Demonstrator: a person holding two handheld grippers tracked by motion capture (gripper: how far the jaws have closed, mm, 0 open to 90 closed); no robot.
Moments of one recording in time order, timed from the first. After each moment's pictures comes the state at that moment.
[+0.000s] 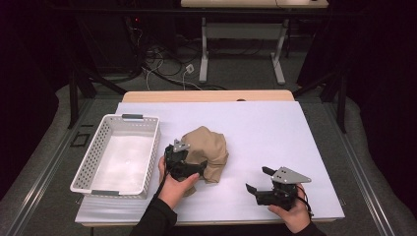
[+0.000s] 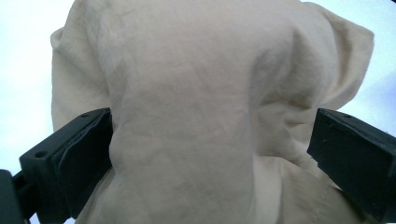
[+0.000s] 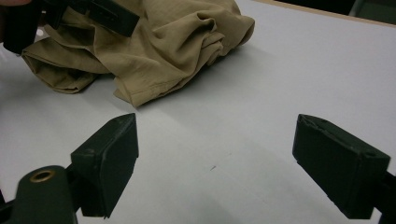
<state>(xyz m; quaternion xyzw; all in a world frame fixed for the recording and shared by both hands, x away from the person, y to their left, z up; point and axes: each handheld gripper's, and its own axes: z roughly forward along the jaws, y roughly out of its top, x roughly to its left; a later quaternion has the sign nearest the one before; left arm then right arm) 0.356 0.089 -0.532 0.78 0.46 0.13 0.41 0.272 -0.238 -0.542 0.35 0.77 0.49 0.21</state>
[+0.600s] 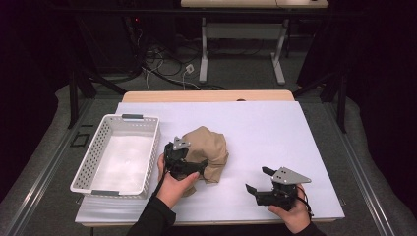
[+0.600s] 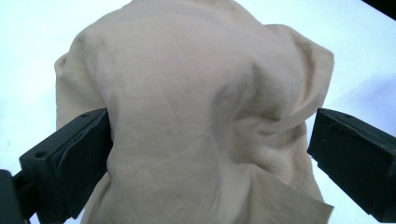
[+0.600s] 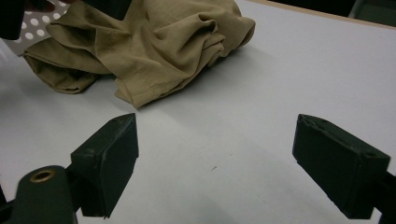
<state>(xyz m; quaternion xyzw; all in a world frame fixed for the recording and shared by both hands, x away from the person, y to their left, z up) 0.351 0.088 -0.512 0.78 0.44 0.13 0.42 0.271 -0.238 -0.541 0.35 0.77 0.49 0.21</state>
